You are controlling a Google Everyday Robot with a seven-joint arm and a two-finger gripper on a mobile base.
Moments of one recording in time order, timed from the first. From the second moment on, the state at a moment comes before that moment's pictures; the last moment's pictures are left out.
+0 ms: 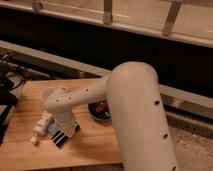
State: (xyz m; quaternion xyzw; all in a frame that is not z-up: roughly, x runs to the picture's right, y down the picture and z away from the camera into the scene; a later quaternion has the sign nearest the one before) arm -0.193 0.241 0.775 -0.39 0.14 0.28 0.86
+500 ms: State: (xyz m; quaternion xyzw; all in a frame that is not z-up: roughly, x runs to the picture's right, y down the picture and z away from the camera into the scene) arm -0.198 0.239 0.776 -0.39 0.13 0.28 0.87
